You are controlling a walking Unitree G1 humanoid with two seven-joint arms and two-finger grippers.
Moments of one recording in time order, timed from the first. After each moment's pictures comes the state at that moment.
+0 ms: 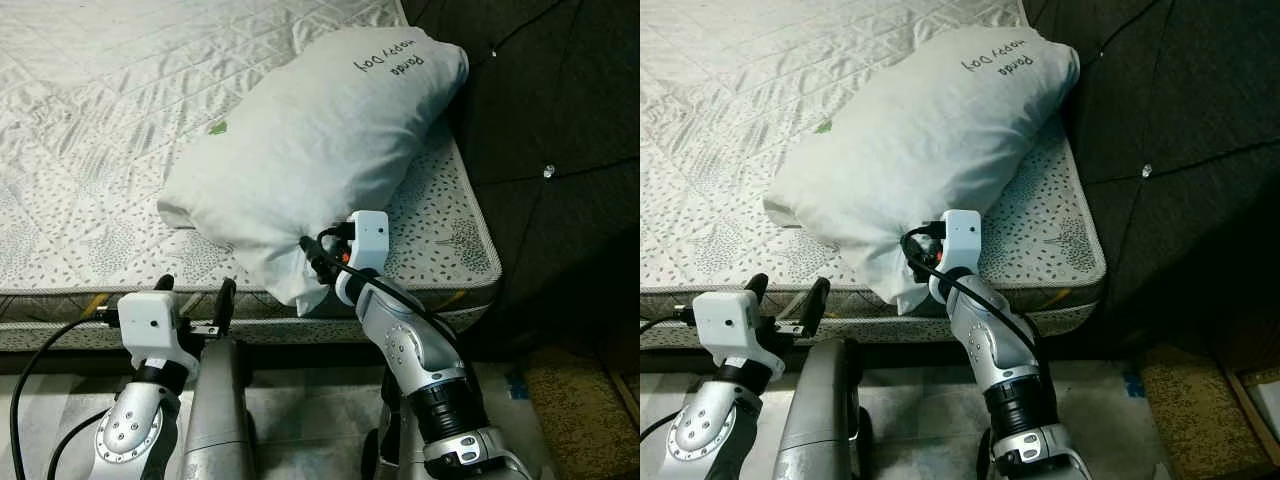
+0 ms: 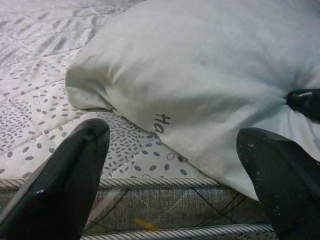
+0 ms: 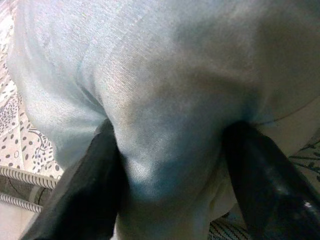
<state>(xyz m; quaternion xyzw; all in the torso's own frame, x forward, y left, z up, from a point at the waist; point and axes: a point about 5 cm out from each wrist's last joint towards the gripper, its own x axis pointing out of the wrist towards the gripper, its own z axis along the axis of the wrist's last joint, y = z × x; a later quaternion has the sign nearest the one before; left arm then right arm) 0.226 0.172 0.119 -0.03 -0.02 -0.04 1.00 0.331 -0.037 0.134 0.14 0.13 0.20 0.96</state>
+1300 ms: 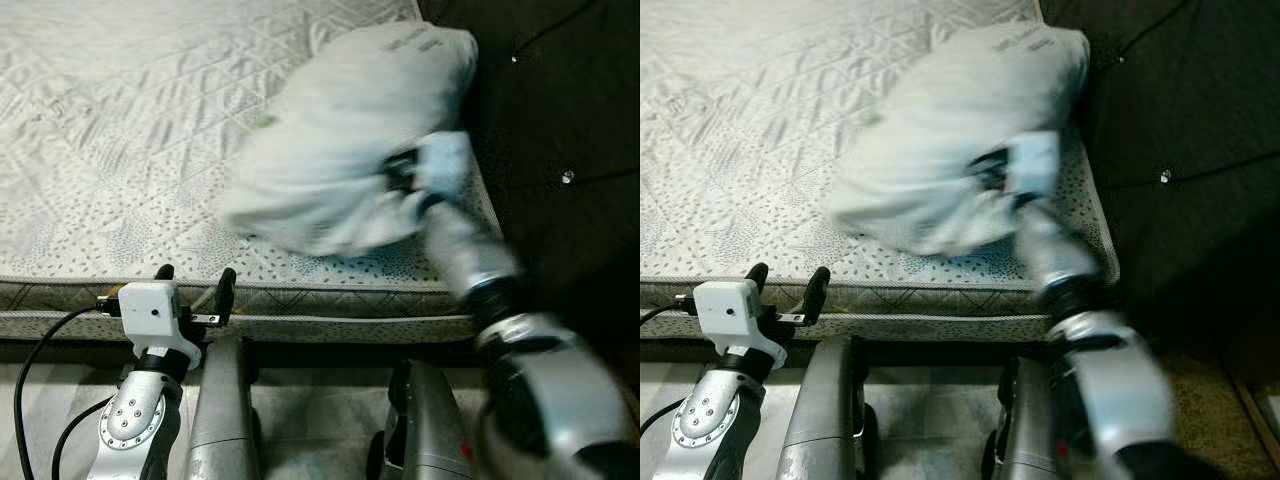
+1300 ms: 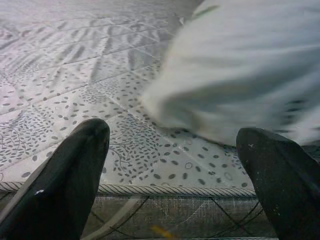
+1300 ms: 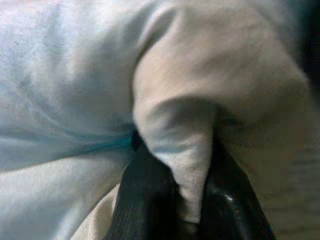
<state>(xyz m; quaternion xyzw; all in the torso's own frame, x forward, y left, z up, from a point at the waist) 0.234 0.171 0.122 -0.04 -0.04 -0.04 1.00 0.411 -0.153 0.198 0.01 0.03 0.04 1.00</state>
